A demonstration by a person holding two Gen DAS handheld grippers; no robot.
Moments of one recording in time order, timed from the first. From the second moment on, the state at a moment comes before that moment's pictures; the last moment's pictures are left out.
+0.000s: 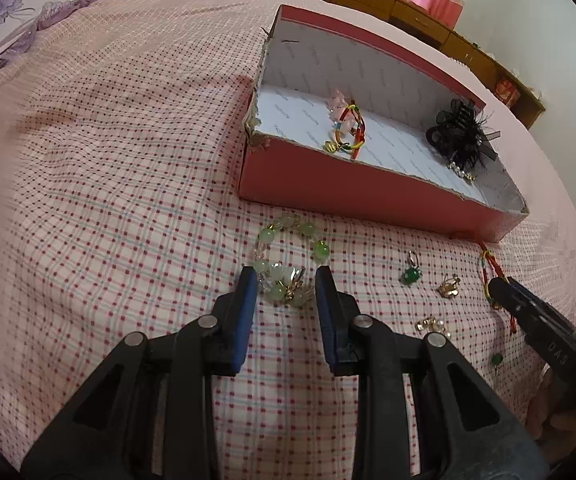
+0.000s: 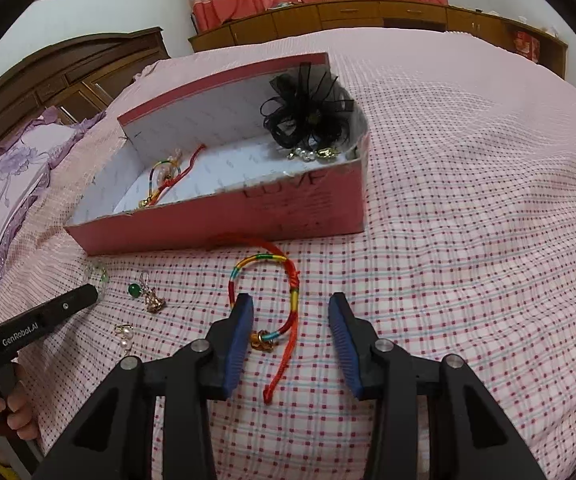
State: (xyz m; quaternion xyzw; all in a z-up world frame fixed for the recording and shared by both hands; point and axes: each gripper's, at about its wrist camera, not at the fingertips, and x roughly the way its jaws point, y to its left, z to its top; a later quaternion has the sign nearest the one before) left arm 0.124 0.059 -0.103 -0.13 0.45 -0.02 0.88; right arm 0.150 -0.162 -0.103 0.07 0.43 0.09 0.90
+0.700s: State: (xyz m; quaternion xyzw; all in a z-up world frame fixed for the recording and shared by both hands) left arm 0.125 0.056 -0.101 -0.15 0.42 -0.02 0.89; right arm 0.134 -0.180 -0.093 0.10 0.40 0.08 0.91
